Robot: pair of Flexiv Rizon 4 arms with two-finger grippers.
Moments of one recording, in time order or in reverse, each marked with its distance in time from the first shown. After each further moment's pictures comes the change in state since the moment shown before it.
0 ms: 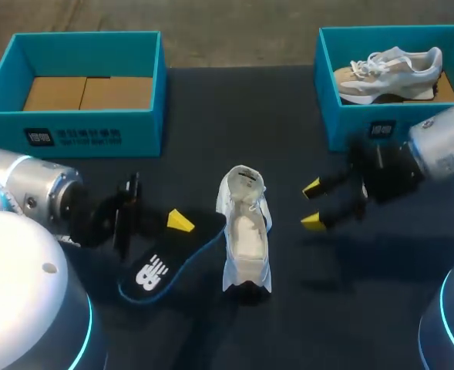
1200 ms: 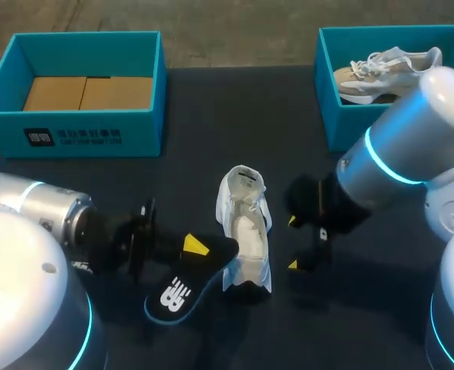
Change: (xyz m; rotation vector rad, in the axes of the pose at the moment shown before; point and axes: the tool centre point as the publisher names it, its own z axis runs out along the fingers) left arm 0.031 0.007 0.027 -0.054 -0.010 -0.071; right arm 0.014 -0.044 0.050 0.482 -0.168 -0.246
